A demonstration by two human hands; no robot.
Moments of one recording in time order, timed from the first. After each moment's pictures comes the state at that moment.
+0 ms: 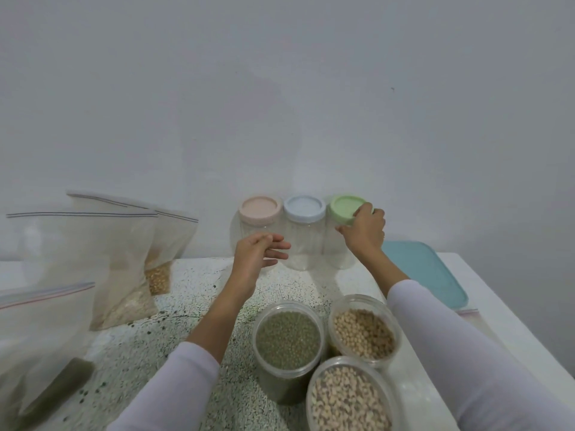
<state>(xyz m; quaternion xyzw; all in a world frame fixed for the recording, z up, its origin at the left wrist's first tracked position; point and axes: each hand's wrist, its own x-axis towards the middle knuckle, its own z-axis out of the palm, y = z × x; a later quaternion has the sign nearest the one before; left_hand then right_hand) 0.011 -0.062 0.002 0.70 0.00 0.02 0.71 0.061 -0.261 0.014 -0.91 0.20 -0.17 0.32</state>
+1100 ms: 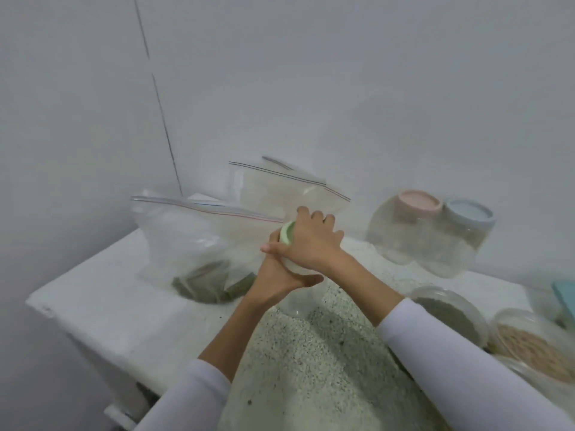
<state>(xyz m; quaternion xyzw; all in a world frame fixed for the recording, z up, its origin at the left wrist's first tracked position) -0.114 0.132 -0.049 0.80 0.03 0.17 0.58 -0.099 0.045 0.049 -0.96 -0.22 0.01 0.18</state>
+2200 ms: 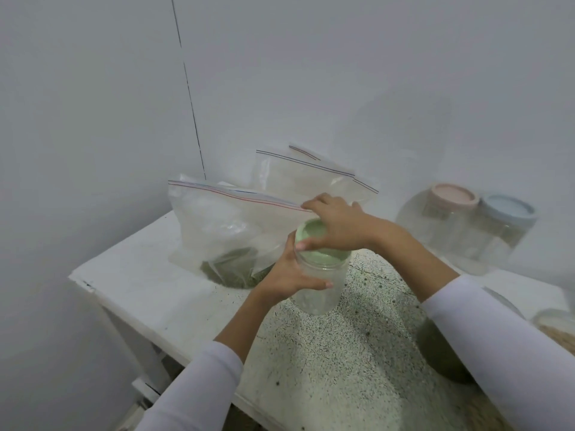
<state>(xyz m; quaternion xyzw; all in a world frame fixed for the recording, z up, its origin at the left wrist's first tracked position) -0.139 0.168 -0.073 0.77 0.02 0.06 0.64 -0.087 0.044 0.068 -0.89 -0.45 0.06 0.05</state>
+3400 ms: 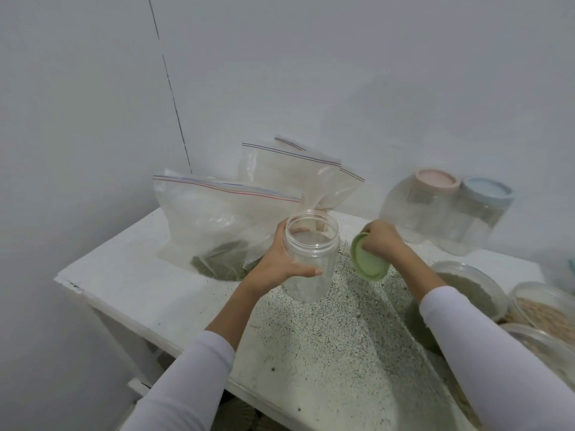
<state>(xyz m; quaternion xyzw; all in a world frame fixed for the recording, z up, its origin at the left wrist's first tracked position) -0.147 0.168 -0.065 0.79 0.00 0.07 0.61 -0.038 -0.018 -0.011 -0.97 -0.10 0.08 0.21</state>
